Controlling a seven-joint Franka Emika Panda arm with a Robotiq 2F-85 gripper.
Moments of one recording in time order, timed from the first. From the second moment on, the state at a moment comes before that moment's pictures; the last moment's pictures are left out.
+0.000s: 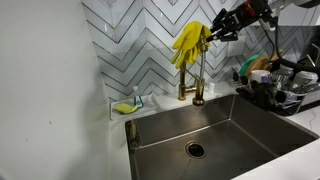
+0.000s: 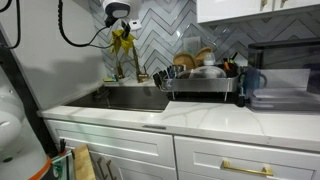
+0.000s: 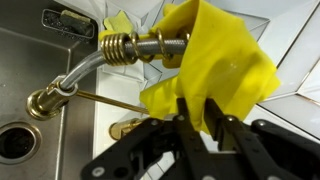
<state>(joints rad) 0.20 -0.05 0.23 -1.81 1.05 2.17 0.71</state>
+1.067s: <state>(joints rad) 0.20 -0.08 0.22 -1.73 1.05 2.21 0.69</state>
